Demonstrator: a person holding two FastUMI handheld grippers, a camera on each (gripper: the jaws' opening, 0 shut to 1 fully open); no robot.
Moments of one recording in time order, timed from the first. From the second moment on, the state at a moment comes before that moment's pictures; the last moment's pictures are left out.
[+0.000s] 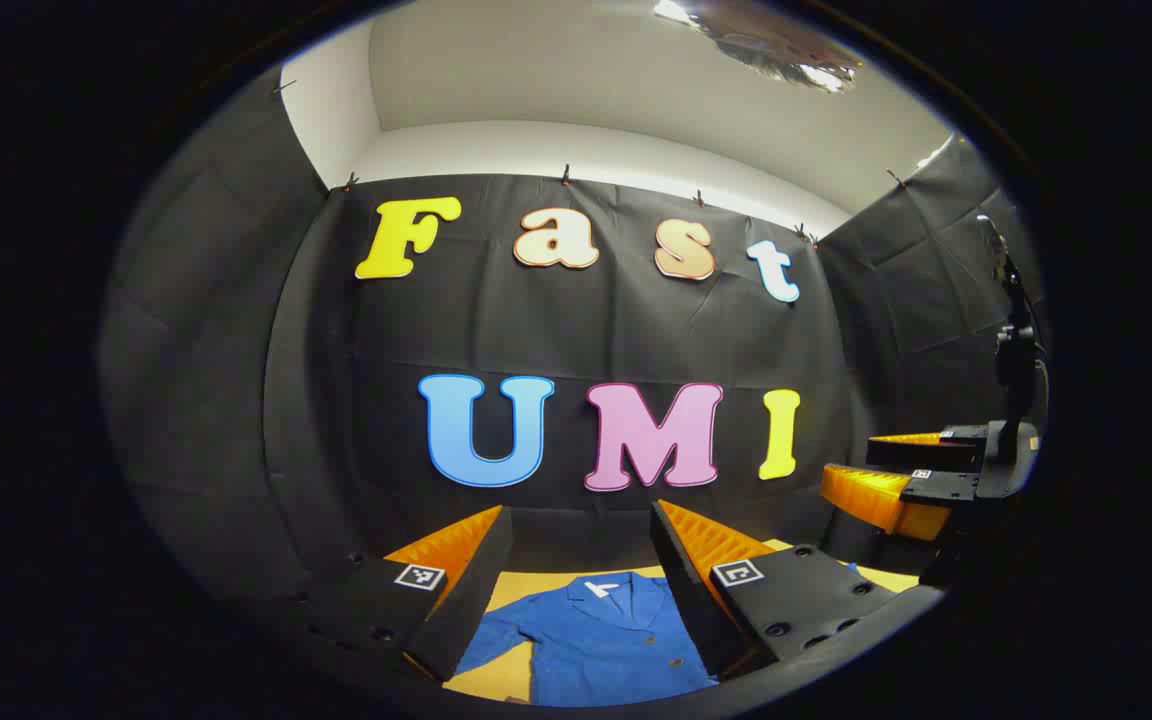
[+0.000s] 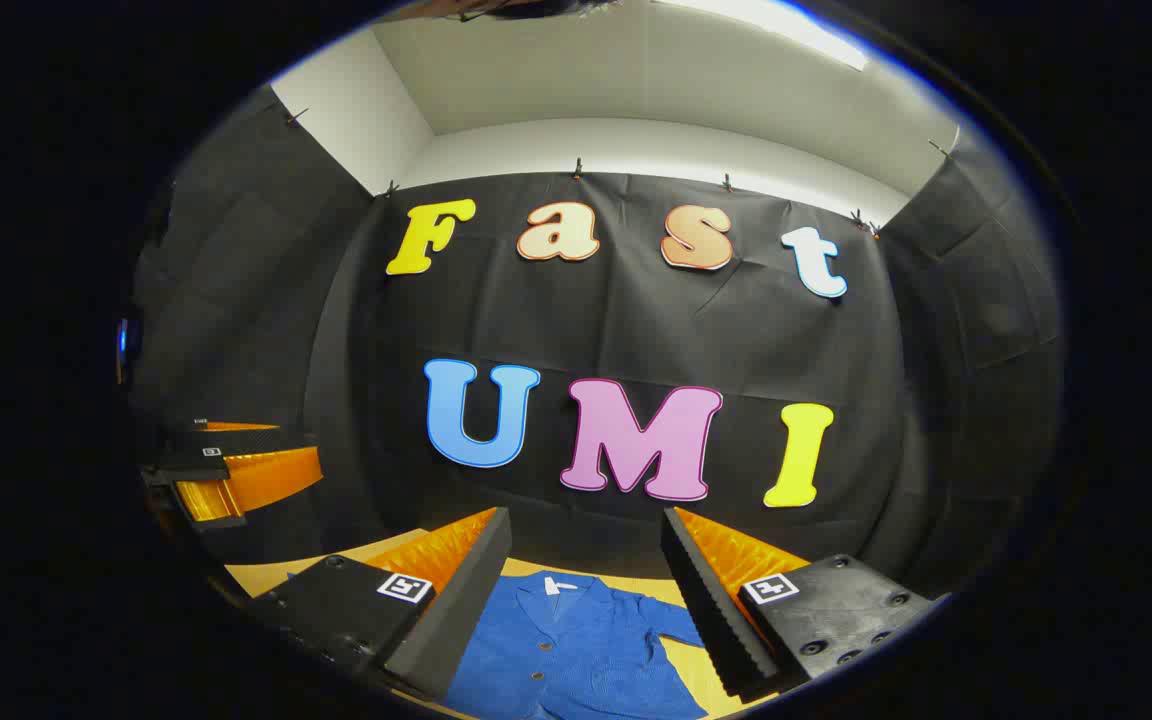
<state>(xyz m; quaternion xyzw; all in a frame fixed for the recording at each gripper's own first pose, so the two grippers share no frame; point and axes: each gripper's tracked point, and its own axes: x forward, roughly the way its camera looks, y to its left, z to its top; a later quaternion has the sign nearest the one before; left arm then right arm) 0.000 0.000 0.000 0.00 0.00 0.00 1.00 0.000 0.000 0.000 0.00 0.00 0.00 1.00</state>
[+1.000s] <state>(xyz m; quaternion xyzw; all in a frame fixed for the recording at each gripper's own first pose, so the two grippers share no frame) 0.009 -0.027 -0.012 0.01 0.00 -0.03 1.00 -0.019 -0.018 -0.017 -0.02 0.03 -0.02 1.00</state>
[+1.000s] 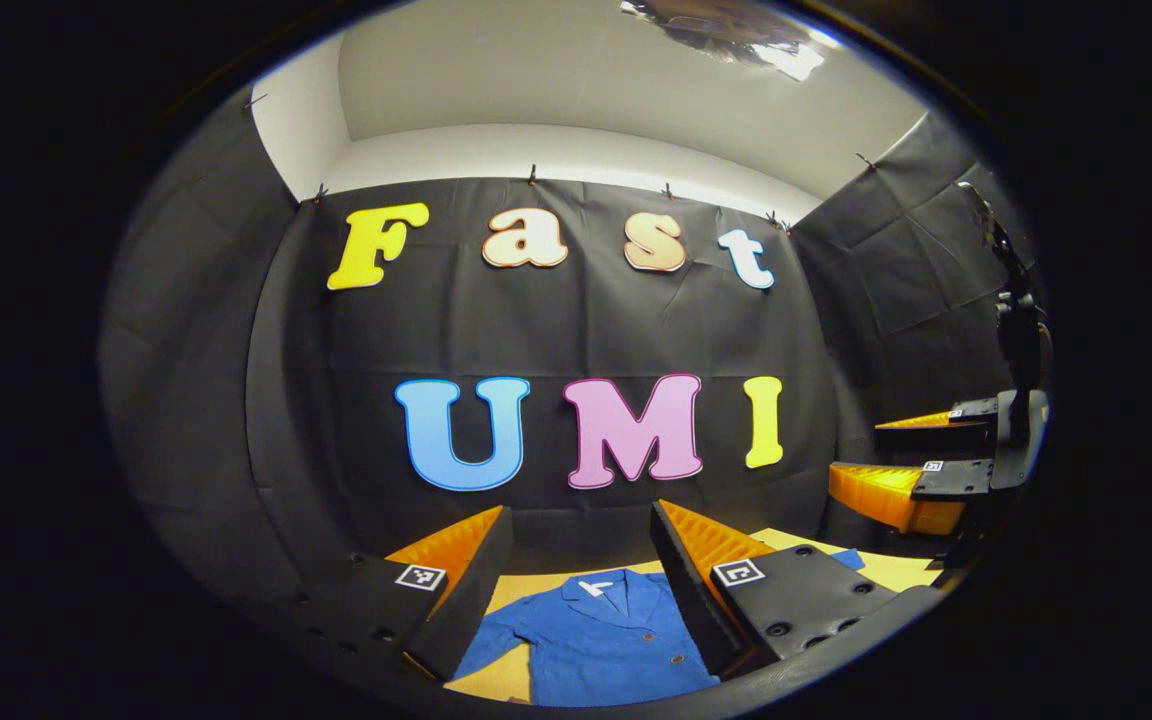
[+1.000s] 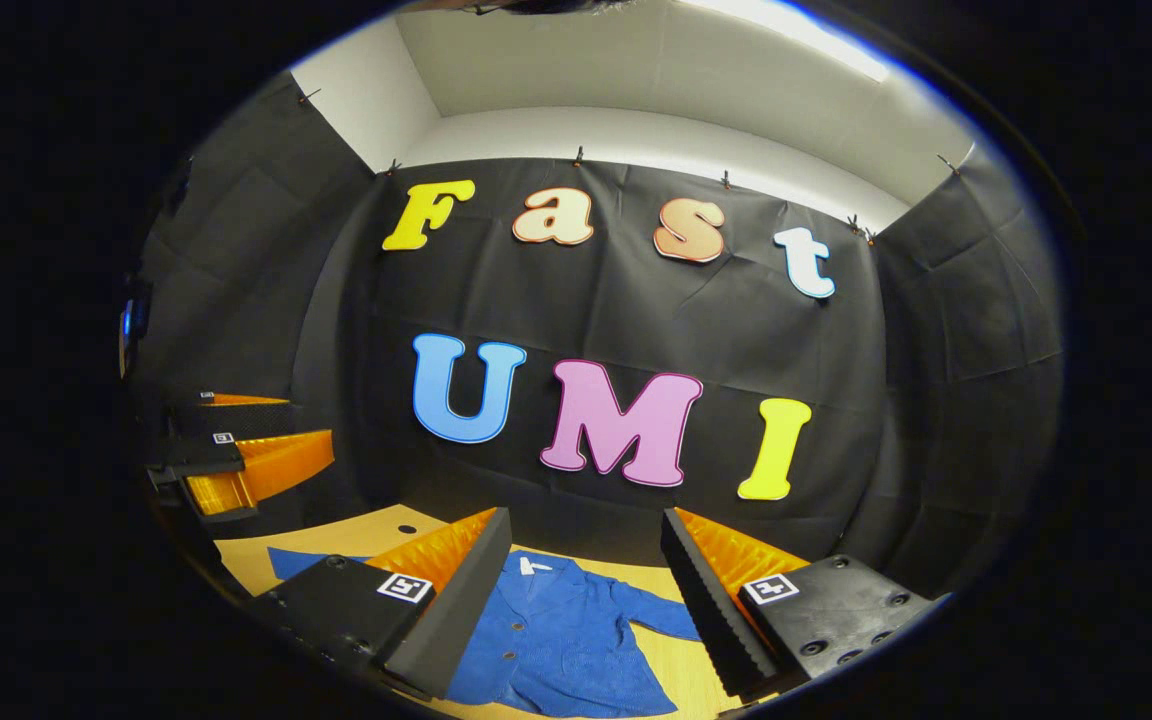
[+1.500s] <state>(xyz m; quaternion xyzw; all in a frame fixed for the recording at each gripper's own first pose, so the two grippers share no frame) 0.021 -0.012 -0.022 0.03 0.03 -0.02 1.00 0.042 -0.033 -0.089 0.01 0.10 -0.02 0.99</state>
